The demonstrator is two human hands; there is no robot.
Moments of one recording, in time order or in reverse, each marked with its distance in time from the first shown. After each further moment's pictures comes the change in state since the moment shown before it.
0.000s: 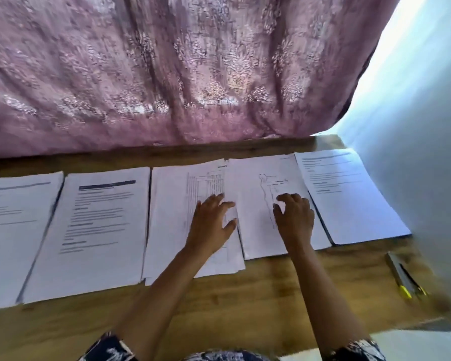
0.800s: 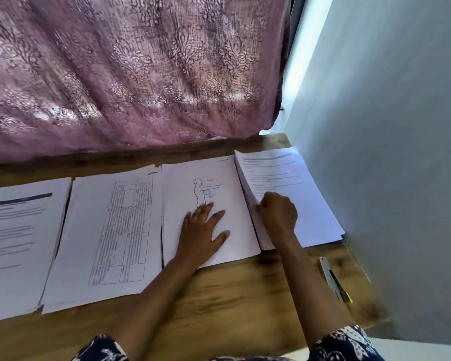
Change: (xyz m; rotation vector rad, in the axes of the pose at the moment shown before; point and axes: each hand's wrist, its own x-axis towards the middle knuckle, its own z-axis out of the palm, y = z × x) left_hand 0.051 0.094 0.117 0.219 -0.141 0.021; right_hand 0.071 0.119 -0.045 0.013 -0.165 0.118
